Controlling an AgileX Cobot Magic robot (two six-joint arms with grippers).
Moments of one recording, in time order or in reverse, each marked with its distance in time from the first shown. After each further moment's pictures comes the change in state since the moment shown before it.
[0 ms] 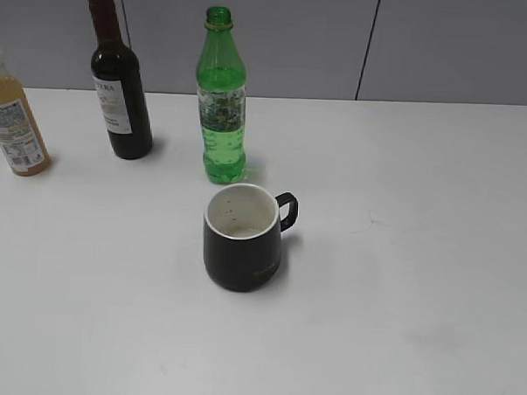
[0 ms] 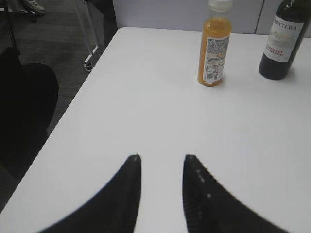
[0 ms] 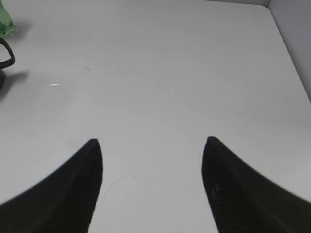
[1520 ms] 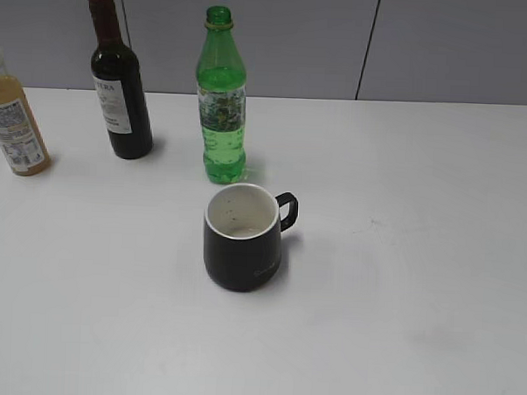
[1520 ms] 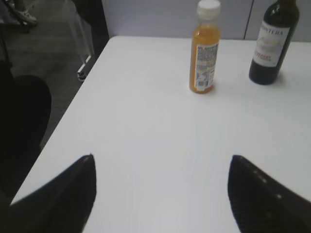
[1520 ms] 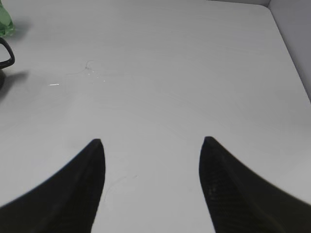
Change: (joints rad) left arm 0.000 0.000 -0.009 -0.036 -0.039 0.049; right arm 0.000 0.000 0.000 0.000 0.000 0.000
